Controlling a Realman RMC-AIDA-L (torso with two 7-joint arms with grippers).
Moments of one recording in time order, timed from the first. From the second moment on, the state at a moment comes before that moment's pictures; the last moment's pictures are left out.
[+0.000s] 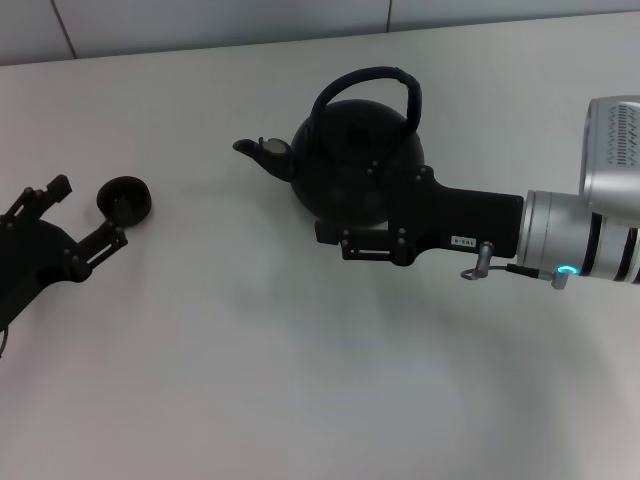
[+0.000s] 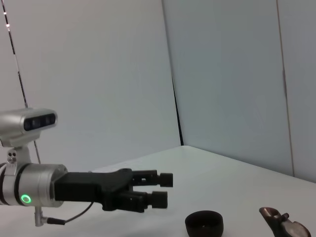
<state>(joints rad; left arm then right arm) -0.36 -2.07 0.87 0.21 1.22 1.26 -0.63 0.58 2.09 -0.74 -0.31 -1.77 -1.43 0.96</state>
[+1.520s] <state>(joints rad) -0.49 -2.08 0.89 0.12 1.21 1.04 -0.58 0.58 2.09 -0.73 -0.31 -1.77 -1.42 0.93</state>
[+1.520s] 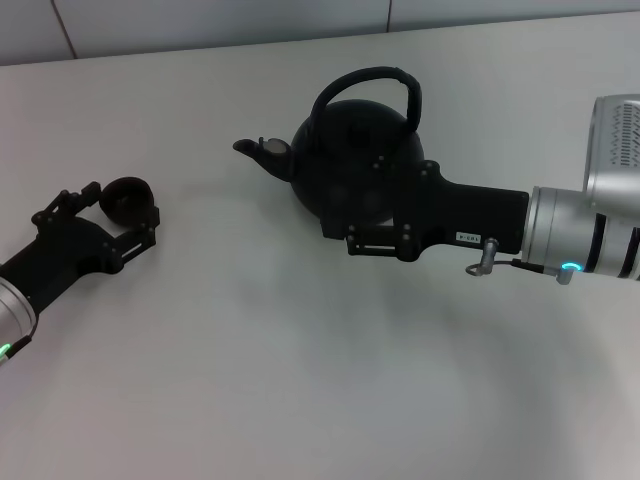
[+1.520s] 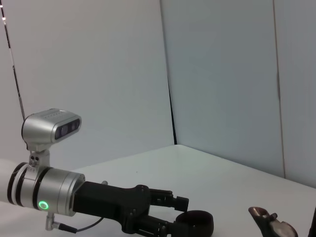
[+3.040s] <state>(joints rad) -0.50 -2.08 0.90 0.12 1.21 1.02 -0.55 0.58 2.09 -0.73 -0.31 -1.75 -1.42 0.93</state>
